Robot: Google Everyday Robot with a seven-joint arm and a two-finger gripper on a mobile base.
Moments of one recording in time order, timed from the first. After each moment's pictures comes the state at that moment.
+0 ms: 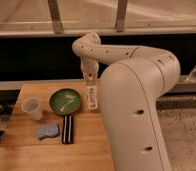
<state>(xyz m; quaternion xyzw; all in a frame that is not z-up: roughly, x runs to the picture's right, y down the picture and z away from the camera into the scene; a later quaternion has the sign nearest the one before) -0.027 -0.064 0.845 -0.17 0.18 0.66 0.70</state>
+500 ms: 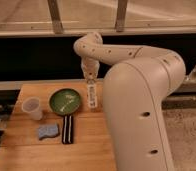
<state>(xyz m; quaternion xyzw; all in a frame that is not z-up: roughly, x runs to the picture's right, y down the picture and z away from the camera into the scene) -0.028 -0.072 0.843 -0.16 0.15 0.67 0.71</state>
